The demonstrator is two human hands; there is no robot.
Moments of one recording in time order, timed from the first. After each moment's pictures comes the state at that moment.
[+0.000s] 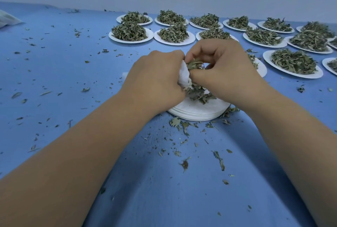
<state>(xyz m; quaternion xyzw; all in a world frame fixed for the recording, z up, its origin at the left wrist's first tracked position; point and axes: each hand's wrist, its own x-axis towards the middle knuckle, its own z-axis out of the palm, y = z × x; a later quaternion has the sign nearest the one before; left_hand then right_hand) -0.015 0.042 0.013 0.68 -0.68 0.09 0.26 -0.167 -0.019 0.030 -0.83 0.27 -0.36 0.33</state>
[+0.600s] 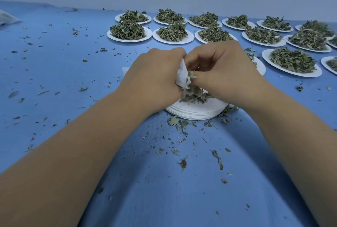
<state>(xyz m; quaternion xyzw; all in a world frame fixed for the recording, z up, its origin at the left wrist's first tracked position) -0.013 0.041 0.016 0.67 -0.69 0.09 0.26 -0.173 -0.018 0.033 -0.85 0.24 -0.32 0.34</state>
